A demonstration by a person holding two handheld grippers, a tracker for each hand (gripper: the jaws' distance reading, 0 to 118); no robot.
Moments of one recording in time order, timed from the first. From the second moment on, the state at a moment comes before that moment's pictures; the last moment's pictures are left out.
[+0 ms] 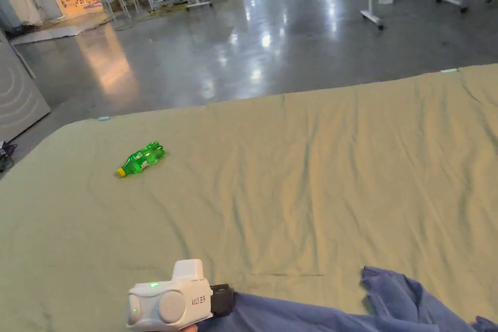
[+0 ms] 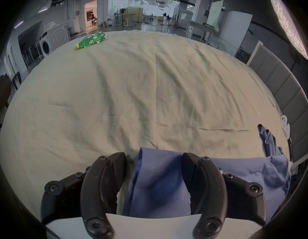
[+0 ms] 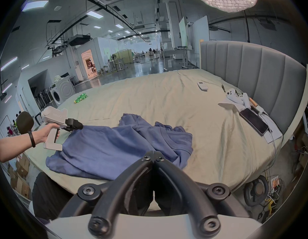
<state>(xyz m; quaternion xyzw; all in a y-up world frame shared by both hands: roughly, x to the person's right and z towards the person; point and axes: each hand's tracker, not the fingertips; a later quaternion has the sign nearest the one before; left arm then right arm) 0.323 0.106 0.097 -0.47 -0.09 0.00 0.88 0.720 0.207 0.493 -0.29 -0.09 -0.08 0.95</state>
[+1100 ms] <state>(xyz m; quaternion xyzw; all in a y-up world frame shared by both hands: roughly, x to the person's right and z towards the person) 0.375 0.100 0.076 -0.54 -0.13 -0.22 0.80 0.746 0.110 0.136 -0.55 0.02 0.00 0.83</state>
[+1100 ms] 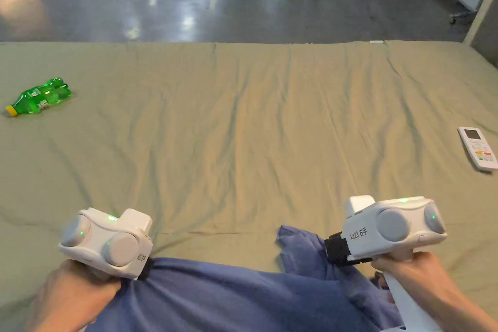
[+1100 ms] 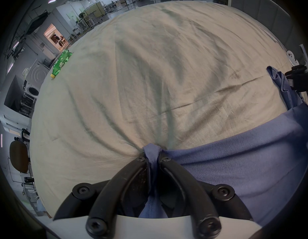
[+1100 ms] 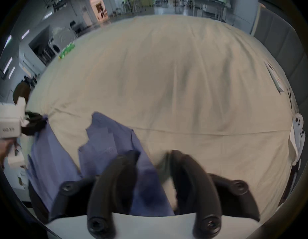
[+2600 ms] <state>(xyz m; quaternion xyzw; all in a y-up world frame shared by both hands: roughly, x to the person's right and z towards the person) 0.180 0.648 0.284 0.01 -0.13 0.04 0.99 0.792 0.699 0.354 0.05 -0.09 0.04 0.99</state>
